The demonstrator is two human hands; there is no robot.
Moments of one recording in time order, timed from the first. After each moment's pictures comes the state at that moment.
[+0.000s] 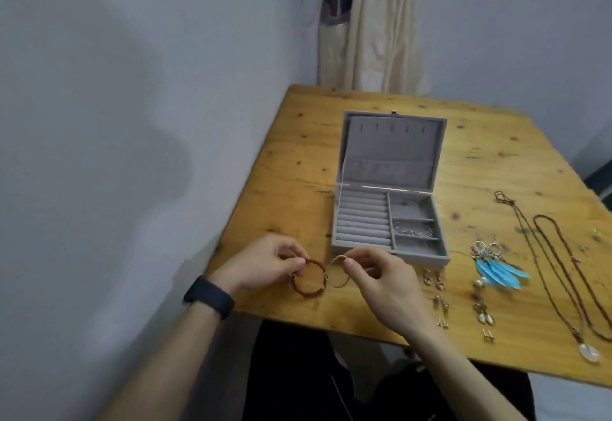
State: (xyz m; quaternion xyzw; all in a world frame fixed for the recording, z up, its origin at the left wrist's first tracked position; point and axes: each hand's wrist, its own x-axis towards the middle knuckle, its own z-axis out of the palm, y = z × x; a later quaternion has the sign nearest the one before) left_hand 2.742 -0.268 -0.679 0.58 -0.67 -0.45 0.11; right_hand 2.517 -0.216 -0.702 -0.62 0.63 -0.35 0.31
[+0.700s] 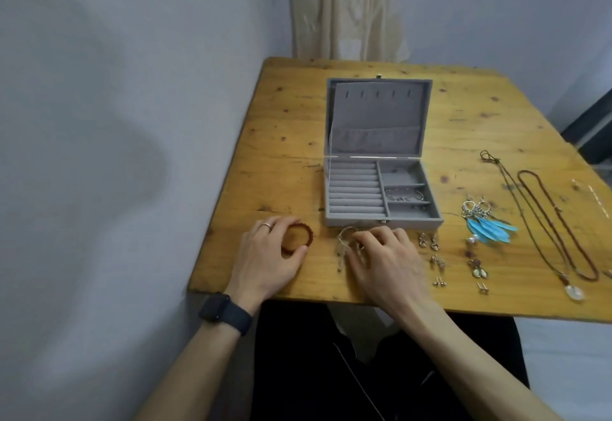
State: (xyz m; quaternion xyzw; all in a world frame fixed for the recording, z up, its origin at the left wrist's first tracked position) left_hand 2.738 -0.246 -0.736 0.59 -0.77 -0.14 0.21; right_hand 2.516 -0.207 -0.747 -0.71 0.68 -0.18 -0.01
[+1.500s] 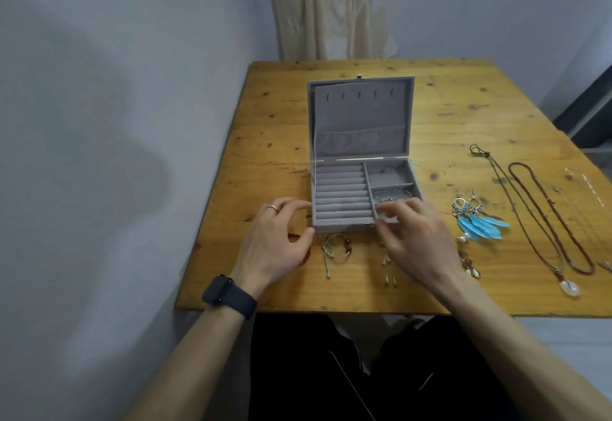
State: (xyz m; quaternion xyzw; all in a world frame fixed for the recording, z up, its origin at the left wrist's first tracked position) left_hand 2.702 -0.274 -0.710 0.55 -0.79 -0.17 0.23; right_hand 2.455 -0.233 -0.718 -0.67 0.68 -0.29 0.07
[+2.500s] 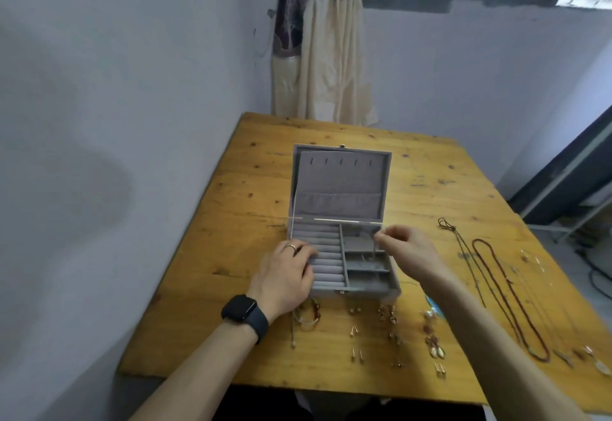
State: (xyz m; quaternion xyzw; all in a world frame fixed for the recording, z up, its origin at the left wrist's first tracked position) left_hand 2.642 -0.323 -0.730 0.51 -0.84 -0.10 0.19; right_hand 2.408 -0.302 -0.662 -0.51 0.72 -0.34 0.33
